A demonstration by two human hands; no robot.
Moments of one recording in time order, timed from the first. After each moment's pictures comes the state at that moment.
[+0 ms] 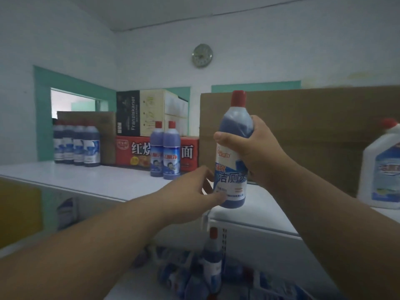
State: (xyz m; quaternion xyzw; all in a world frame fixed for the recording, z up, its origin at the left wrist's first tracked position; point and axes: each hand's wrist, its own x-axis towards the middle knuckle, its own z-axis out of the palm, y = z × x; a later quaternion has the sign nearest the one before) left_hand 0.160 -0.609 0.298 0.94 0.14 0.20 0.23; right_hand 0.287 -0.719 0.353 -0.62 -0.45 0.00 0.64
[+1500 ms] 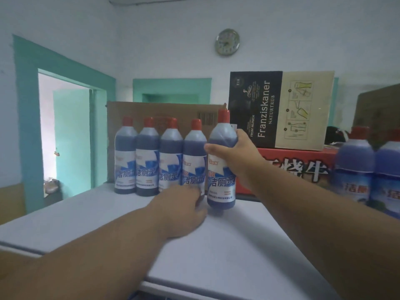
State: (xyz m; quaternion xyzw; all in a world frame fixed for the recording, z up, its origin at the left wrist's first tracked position) left_hand 0.086 0.003 0.276 0.98 0.12 0.18 0.03; right_hand 0.211 -0.106 0.346 -0.70 -0.34 0.01 0.63
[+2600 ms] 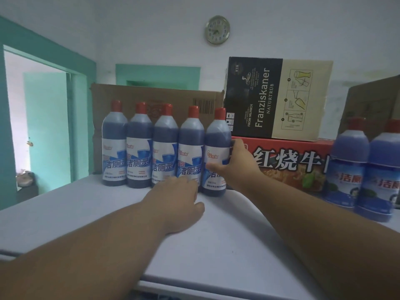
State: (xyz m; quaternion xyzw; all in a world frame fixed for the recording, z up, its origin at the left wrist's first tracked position) left_hand 0.089 0.011 0.264 0.98 0.11 0.19 0.02; right_hand 0.220 -0.103 0.303 -0.80 -0.33 -0.11 0.50
